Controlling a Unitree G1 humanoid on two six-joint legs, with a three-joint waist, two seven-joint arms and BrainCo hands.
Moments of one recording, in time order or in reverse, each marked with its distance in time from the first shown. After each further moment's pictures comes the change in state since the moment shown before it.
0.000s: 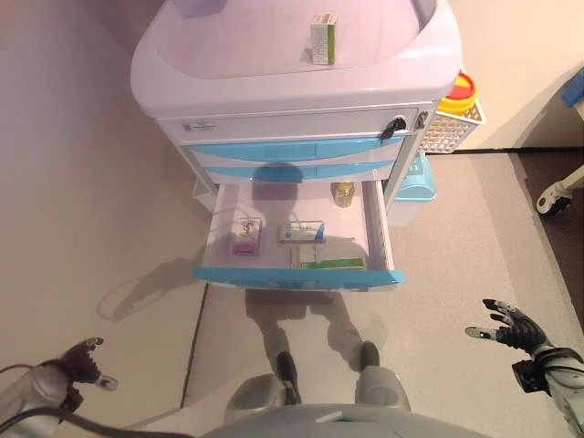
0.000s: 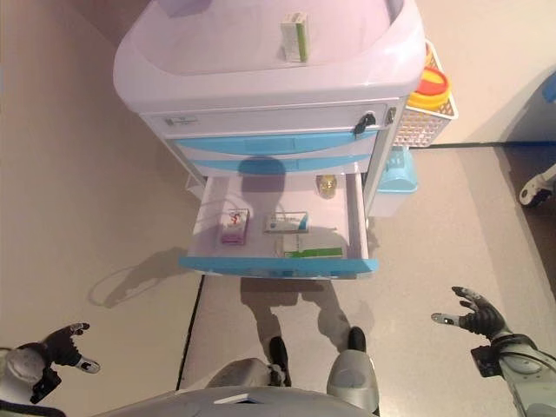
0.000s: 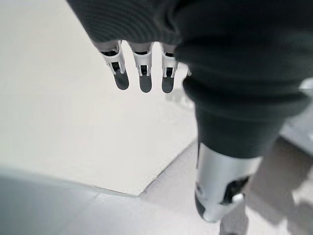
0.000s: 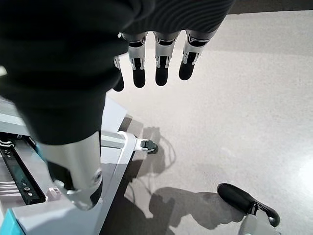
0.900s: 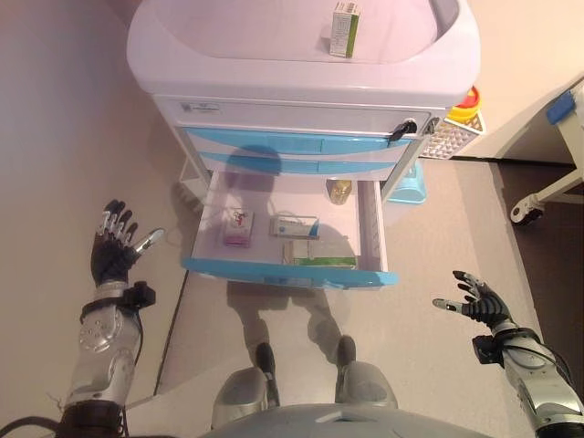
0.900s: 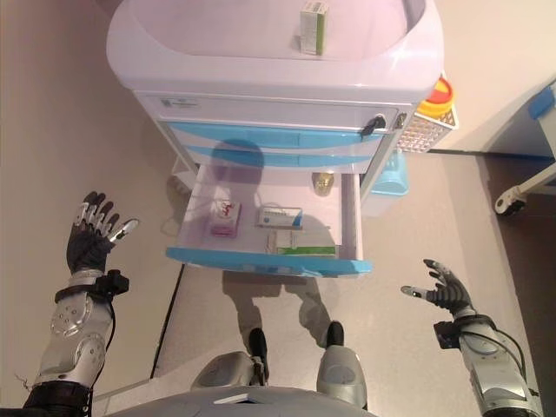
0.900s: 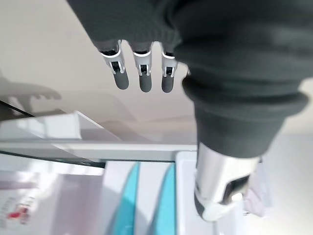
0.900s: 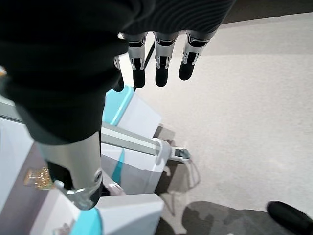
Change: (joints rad) left arm -0.129 -0.430 0.222 -0.165 -0.783 -0.627 0.485; right arm -0.079 0.202 -0.012 -0.083 -0.095 -0.022 -0.085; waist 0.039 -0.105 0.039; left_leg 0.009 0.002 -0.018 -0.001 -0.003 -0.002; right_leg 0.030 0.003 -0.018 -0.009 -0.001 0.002
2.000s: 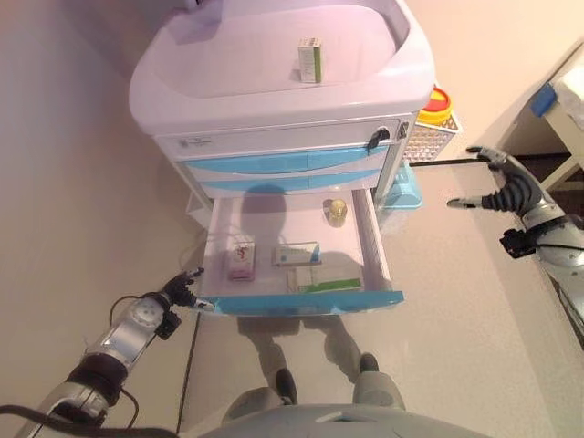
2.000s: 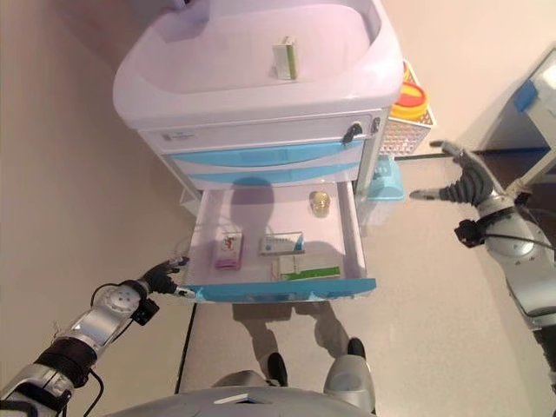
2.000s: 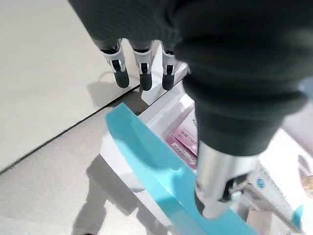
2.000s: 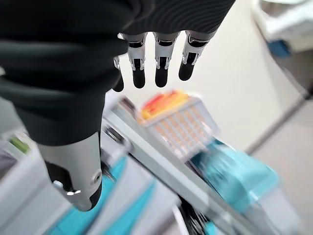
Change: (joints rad) left arm -0.332 0.208 -0.533 0.376 0.520 0.557 -0.351; right arm -0.330 -0.405 0.068 -0.263 0.048 0.055 -0.025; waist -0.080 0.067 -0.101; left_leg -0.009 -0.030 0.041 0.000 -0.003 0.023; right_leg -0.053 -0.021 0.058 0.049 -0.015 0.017
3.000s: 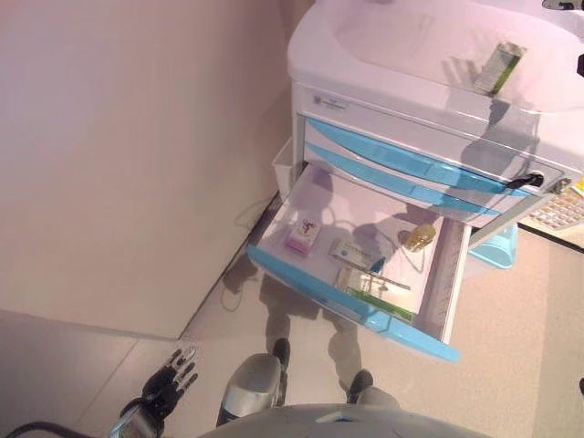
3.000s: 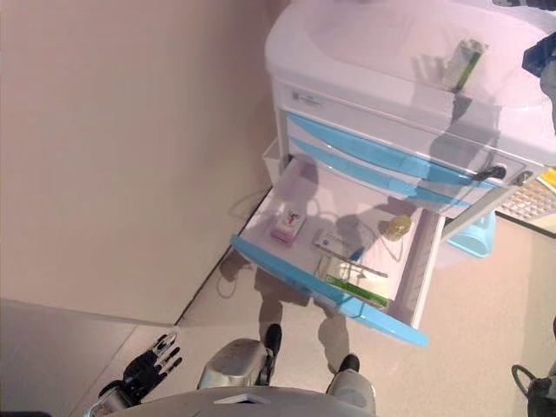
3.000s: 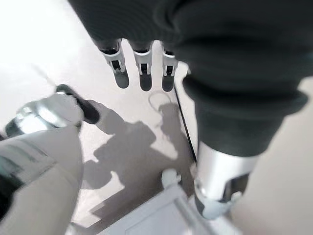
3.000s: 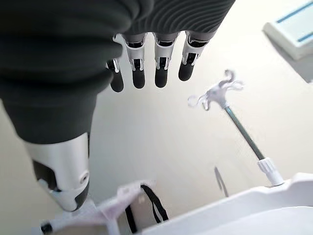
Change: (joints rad) left arm 0.367 -0.294 0.409 0.330 -0.814 -0.211 -0.077; right arm -1.061 -0.206 0.518 0.557 -0.126 -0.019 -0.382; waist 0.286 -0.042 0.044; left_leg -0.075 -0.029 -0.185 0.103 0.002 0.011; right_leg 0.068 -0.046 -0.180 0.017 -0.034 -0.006
